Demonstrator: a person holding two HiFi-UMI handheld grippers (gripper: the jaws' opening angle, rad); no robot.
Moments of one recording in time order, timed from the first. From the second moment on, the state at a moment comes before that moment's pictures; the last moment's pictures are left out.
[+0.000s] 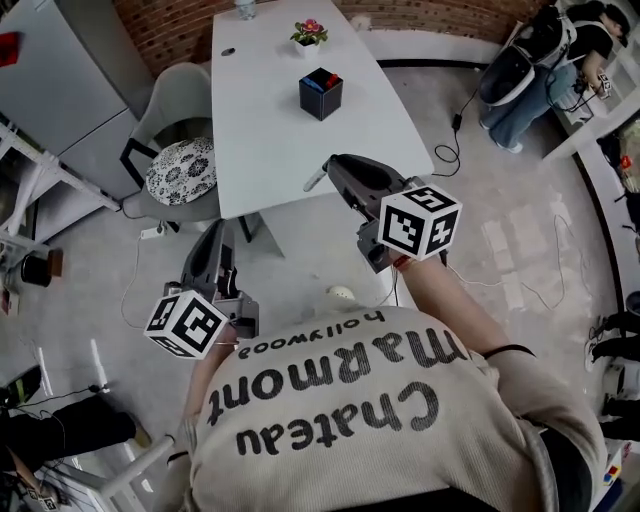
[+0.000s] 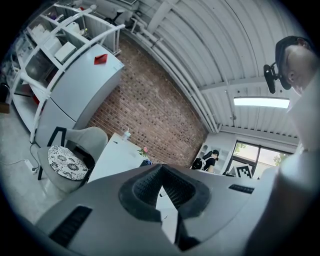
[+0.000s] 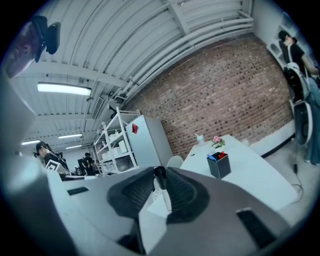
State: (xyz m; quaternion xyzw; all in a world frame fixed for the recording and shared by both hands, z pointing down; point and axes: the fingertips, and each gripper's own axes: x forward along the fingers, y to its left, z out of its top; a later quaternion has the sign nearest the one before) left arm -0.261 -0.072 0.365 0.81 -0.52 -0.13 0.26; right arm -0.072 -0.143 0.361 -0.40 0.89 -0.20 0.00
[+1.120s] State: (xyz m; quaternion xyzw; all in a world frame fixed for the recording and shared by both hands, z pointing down) left arm -0.171 -0.101 0.352 0.81 -0.50 -0.14 0.27; right arm 0.031 -0.157 0.352 -0.42 0.89 -0.19 -0.03
